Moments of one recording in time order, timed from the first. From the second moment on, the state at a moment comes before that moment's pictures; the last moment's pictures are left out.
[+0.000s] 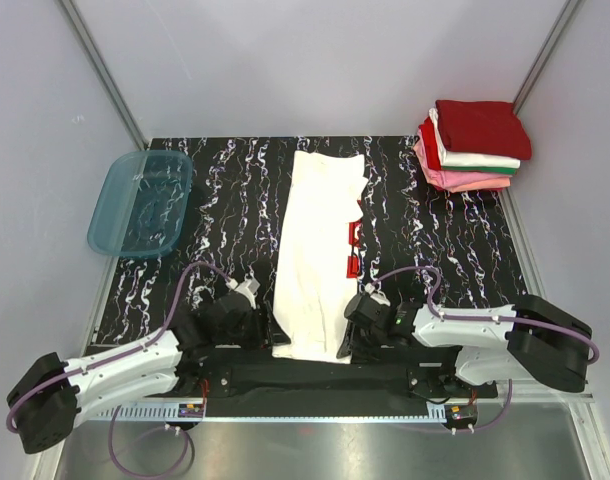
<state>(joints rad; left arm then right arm) -0.90 0.77 0.19 -0.23 0.15 -1.09 1.11 1.27 0.45 -0.30 -0.06 1.36</state>
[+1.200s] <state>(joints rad) -1.18 0.73 0.50 -0.67 -0.06 -1.27 1.12 0.79 0.47 -0.67 0.10 1.43</state>
